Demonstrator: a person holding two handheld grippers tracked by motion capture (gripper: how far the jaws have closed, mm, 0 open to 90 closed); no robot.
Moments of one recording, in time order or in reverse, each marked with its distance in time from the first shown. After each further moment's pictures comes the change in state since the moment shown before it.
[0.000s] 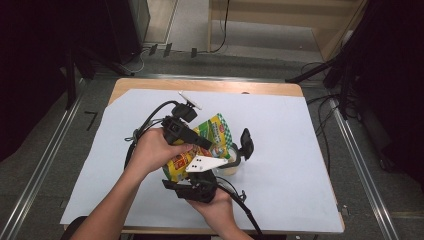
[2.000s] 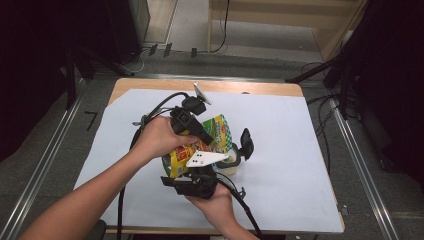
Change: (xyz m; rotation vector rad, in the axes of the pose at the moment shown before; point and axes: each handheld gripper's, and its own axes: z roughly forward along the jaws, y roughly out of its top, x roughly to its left) left arm 0.000 0.032 0.005 0.154 0.052 0.011; right arm -0.003 0.012 -0.002 -0.014 0.047 0.026
